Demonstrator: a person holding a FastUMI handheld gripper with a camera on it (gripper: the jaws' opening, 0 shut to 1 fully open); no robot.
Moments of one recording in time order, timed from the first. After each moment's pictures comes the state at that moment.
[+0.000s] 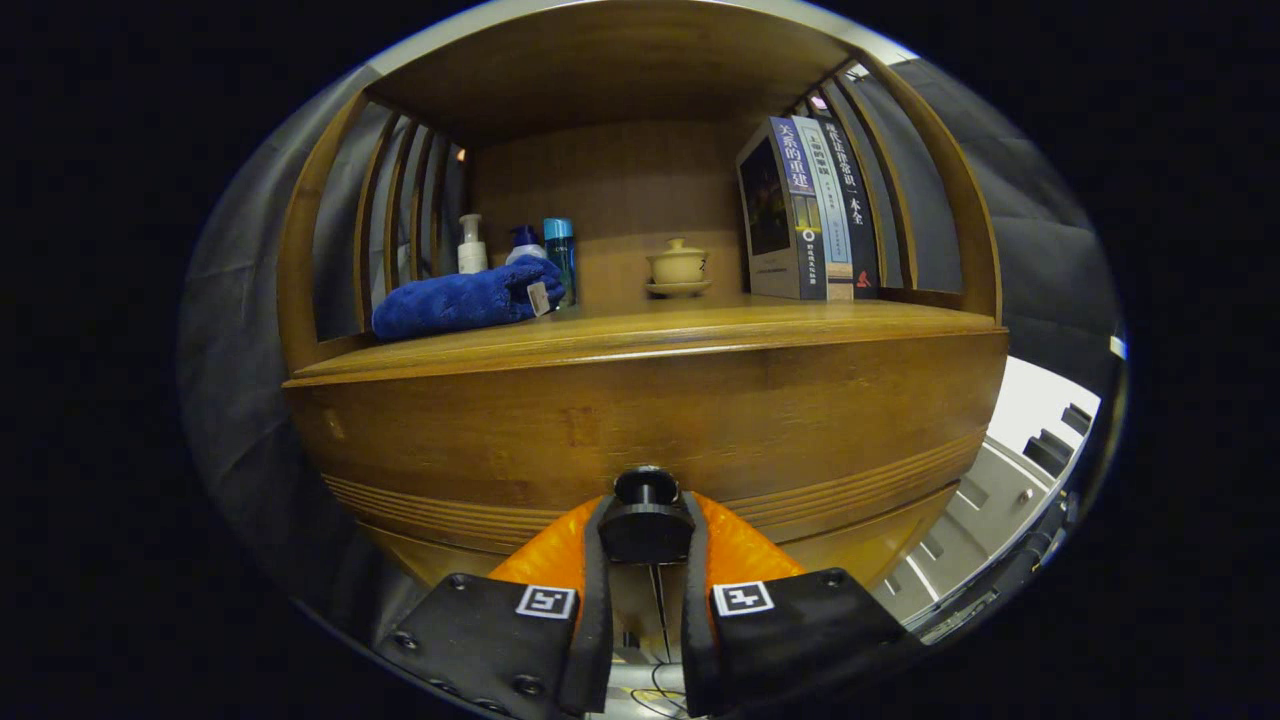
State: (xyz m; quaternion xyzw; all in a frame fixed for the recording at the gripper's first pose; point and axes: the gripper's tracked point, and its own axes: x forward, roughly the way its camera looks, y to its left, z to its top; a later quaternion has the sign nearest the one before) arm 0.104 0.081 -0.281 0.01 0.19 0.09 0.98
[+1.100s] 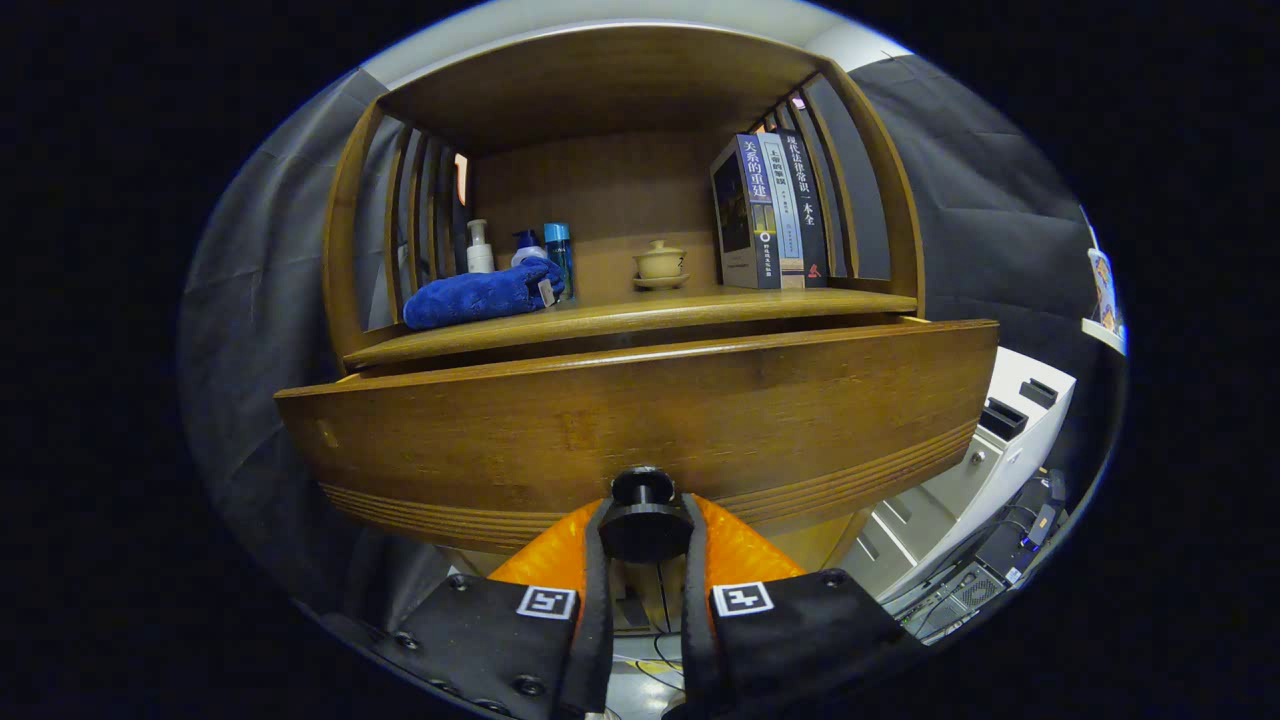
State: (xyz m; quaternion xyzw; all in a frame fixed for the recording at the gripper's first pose) arm 0.010 0.065 -0.268 0.01 0.20 0.08 0.98
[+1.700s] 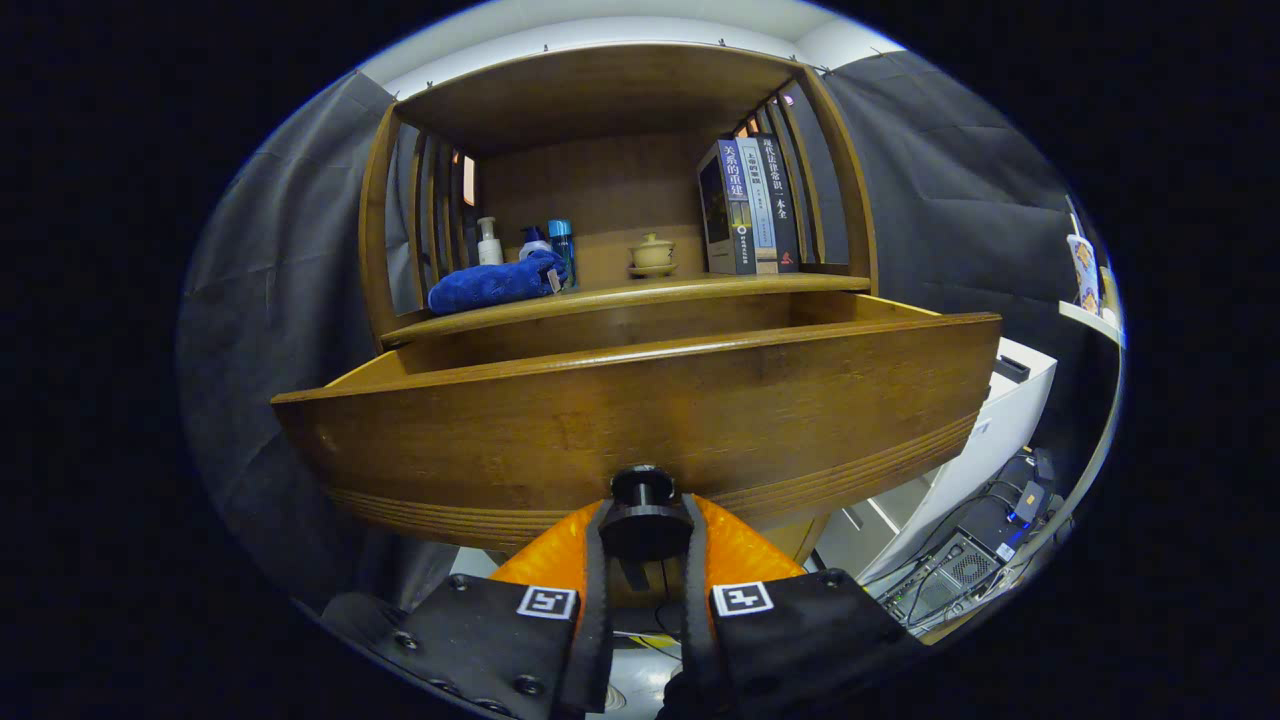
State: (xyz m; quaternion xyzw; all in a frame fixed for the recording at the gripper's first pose) arm -0.065 0.052 -0.267 0.01 0.21 0.07 0.97
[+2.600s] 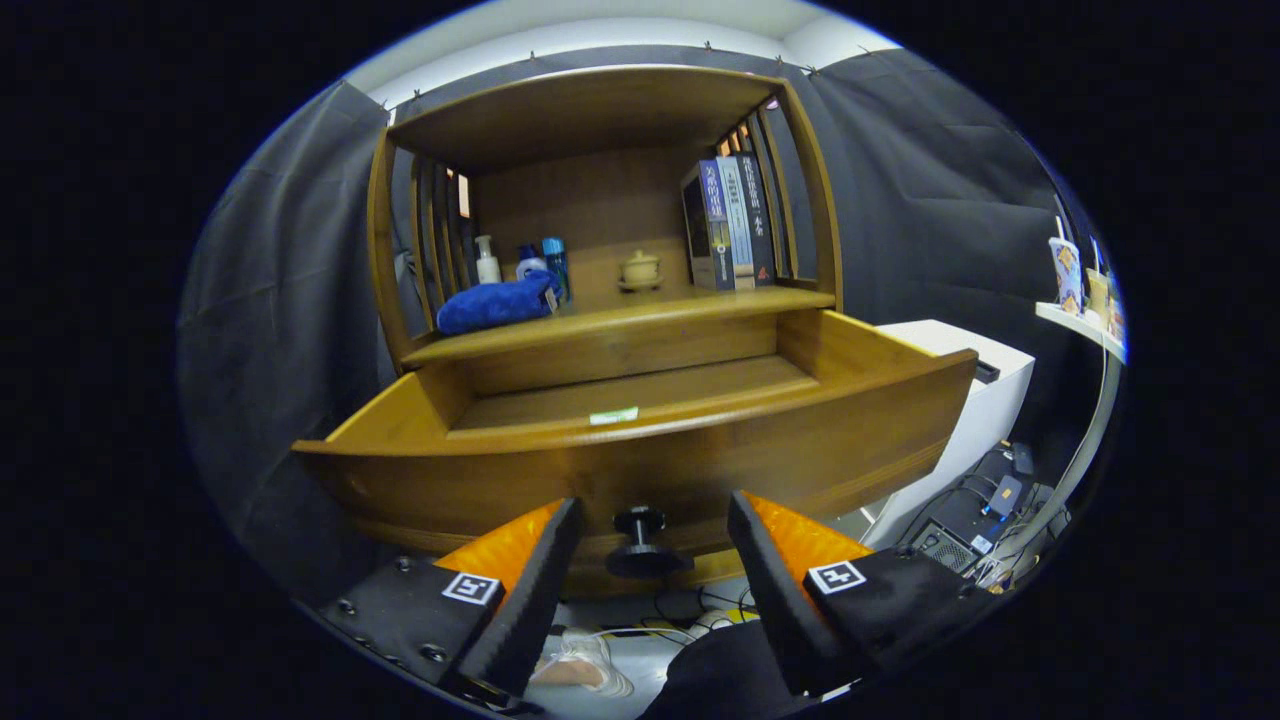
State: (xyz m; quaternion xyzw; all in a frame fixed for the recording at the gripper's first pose) arm -0.096 0.046 -0.206 0.03 0.21 0.06 0.98
